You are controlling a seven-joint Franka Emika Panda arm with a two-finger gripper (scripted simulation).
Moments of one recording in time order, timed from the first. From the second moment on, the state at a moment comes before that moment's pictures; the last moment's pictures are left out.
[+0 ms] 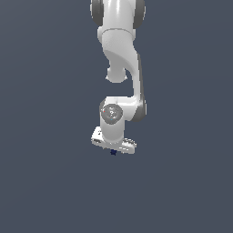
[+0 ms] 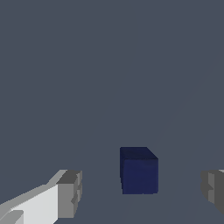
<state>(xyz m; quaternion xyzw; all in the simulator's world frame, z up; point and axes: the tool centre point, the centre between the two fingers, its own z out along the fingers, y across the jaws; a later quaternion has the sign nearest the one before) 0.063 -0.014 0.038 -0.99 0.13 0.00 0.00</state>
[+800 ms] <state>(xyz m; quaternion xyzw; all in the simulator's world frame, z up) 0.064 -0.014 0.013 -0.99 0.13 0.00 0.00</state>
